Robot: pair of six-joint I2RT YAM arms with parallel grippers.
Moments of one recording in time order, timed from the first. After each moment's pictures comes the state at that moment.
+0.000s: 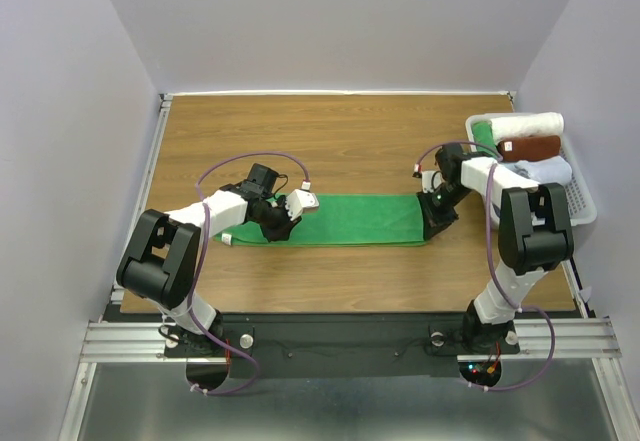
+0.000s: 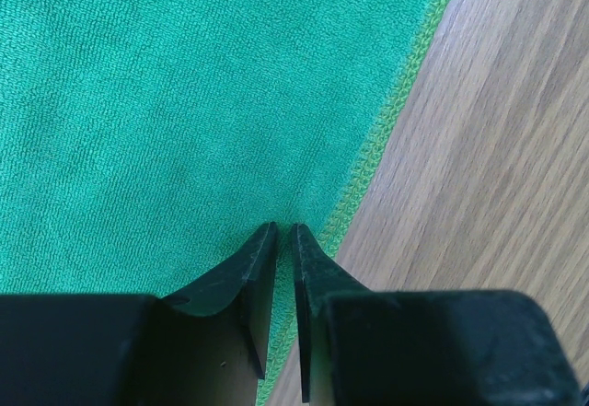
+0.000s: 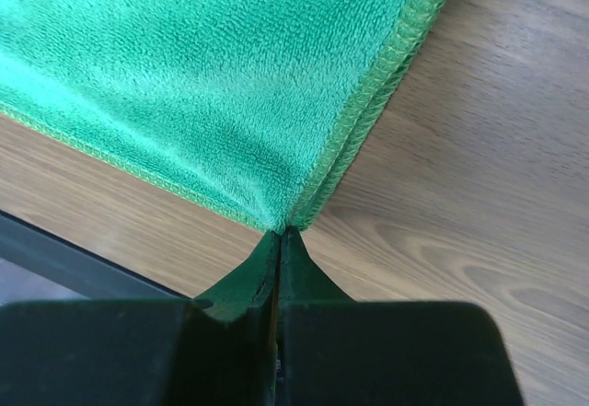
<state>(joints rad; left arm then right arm) -0.42 1.58 0.84 -0.43 0.45 0.69 0.11 1.76 1.13 -0.93 -0.34 -0.16</state>
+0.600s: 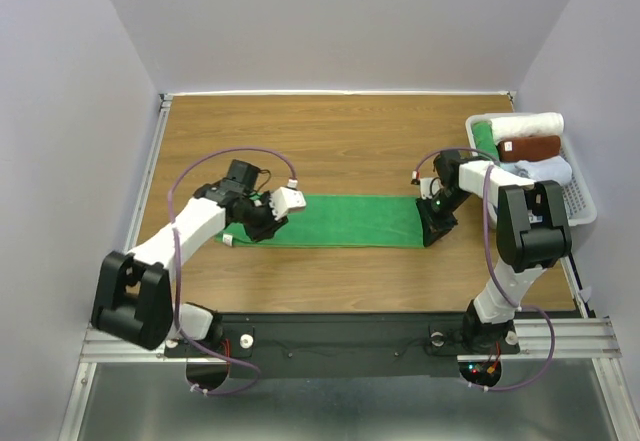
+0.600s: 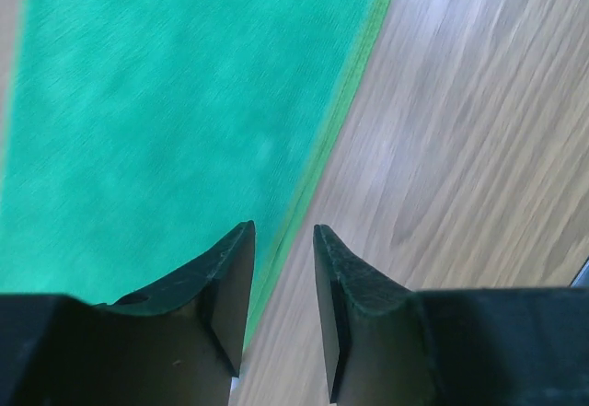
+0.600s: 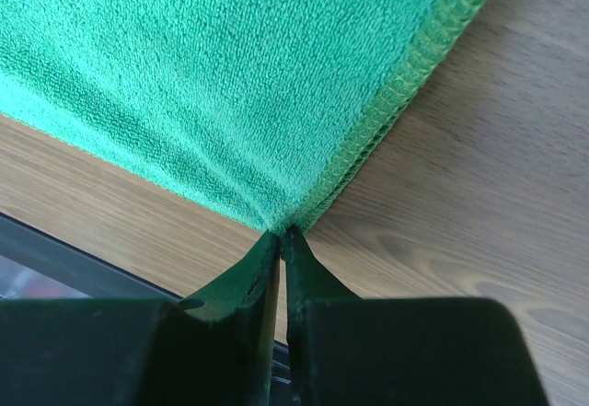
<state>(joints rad) -0.39 1.37 0.84 -0.61 0.41 0.76 0.11 1.78 1.09 -0.92 -0.33 -0.19</state>
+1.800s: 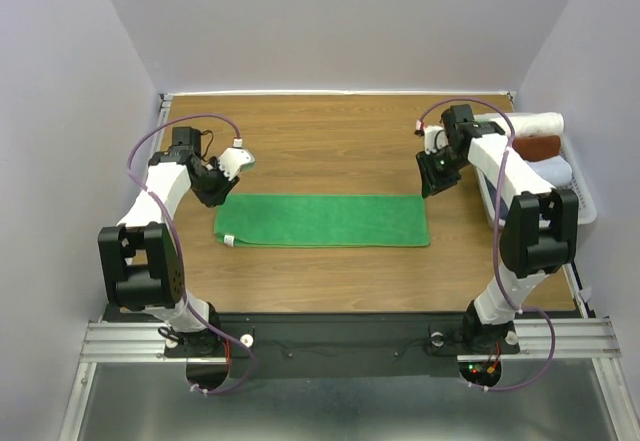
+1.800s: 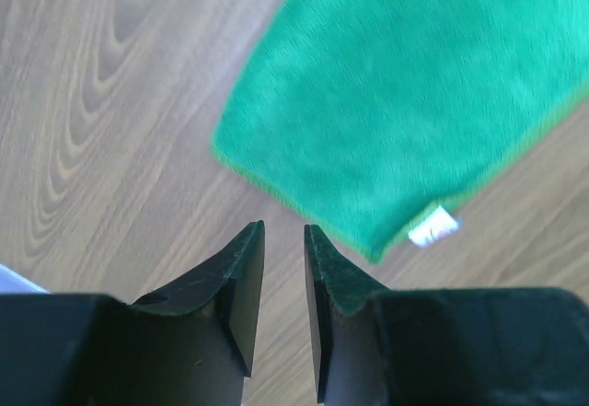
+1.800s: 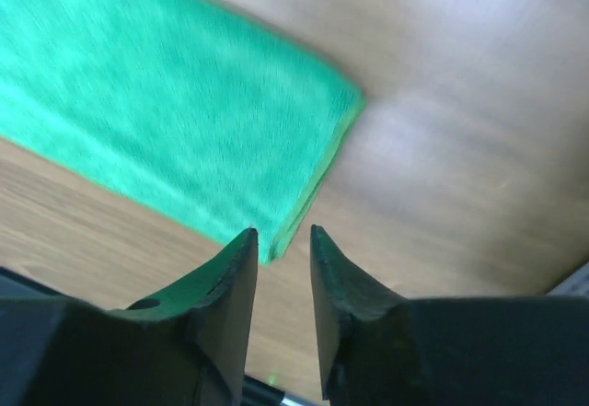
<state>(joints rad) 0.05 1.50 1.13 -0.81 0.32 0.96 0.12 1.72 1.38 -0.96 -0.28 -0.22</state>
